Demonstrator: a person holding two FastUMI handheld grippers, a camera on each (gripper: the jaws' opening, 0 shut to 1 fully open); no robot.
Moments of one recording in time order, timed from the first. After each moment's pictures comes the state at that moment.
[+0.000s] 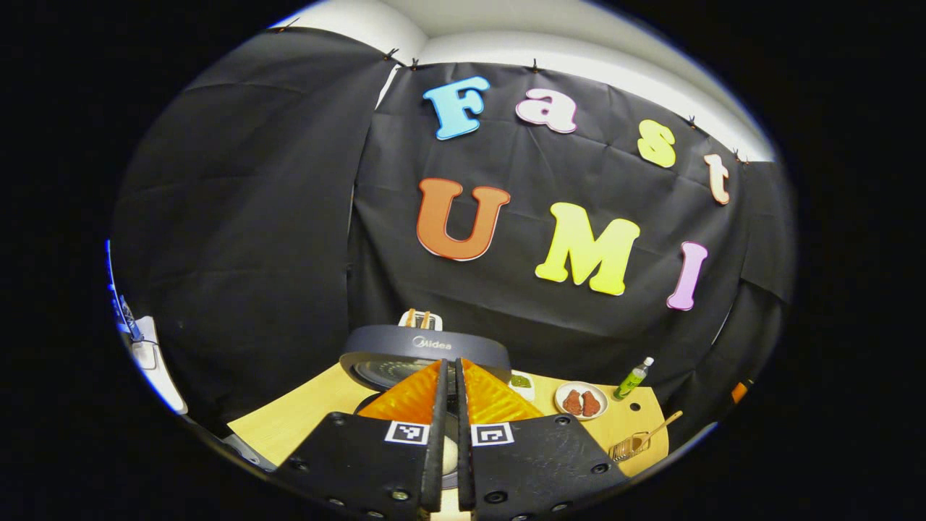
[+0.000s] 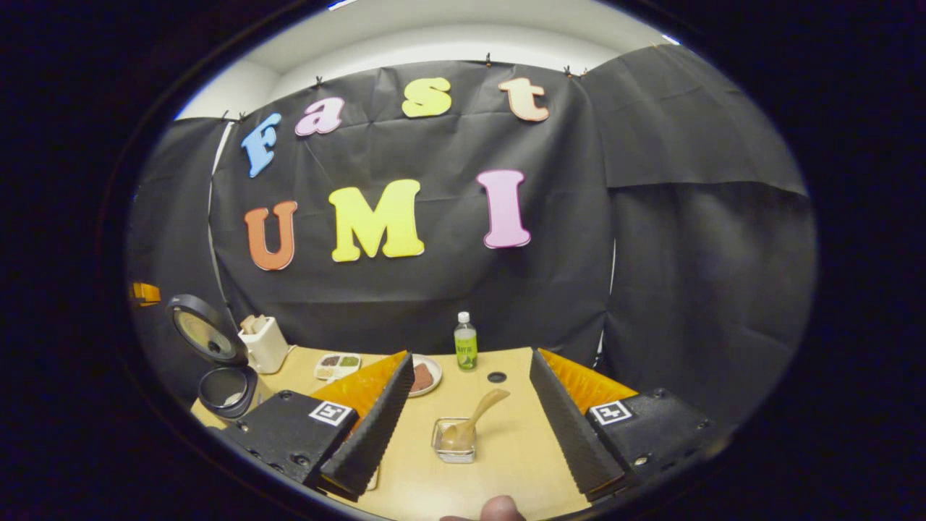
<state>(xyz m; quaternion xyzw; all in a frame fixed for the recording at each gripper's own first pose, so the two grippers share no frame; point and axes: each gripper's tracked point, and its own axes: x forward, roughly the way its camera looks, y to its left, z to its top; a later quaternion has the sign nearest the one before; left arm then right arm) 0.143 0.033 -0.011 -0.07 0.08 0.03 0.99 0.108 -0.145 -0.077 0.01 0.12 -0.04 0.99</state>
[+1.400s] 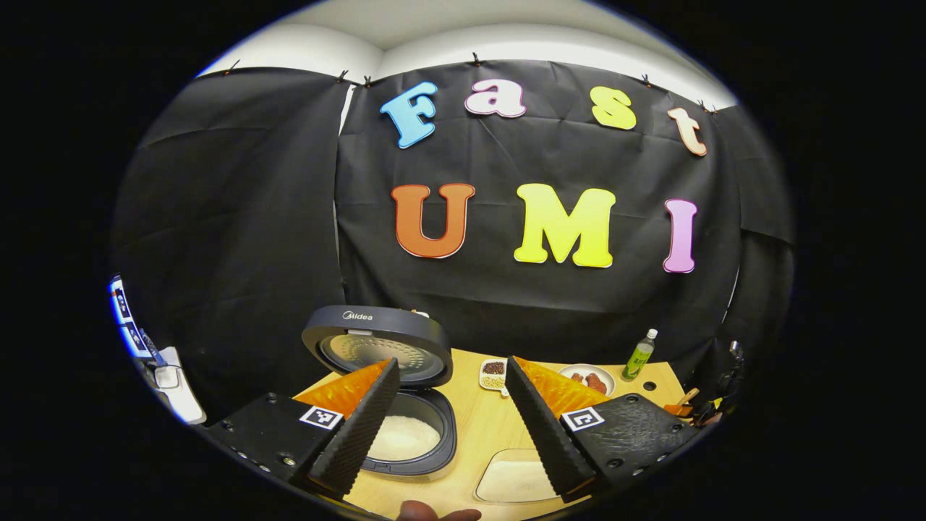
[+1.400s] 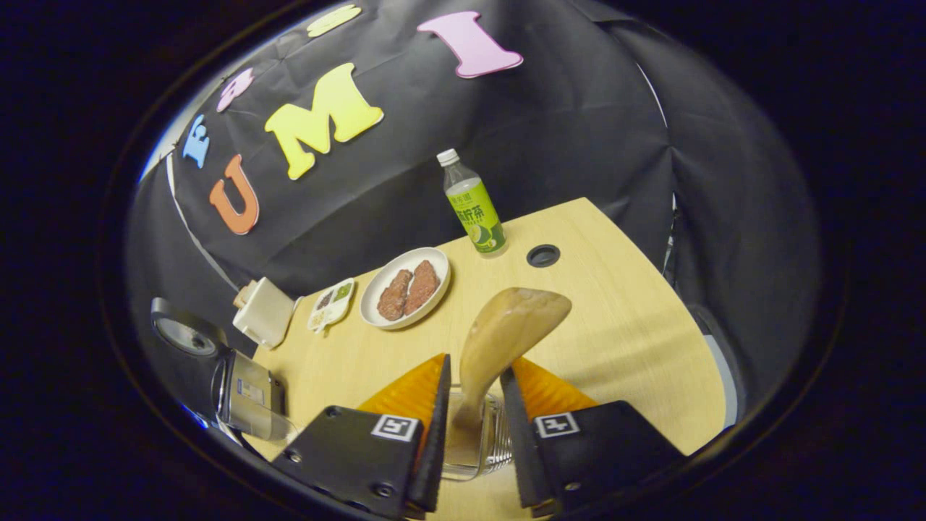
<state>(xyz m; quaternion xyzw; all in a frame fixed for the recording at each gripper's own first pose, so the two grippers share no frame) 0.128 -0.052 -0.029 0.01 0.09 0.06 0.99 0.262 -0.160 -0.320 0.17 0.34 0.04 0.92</state>
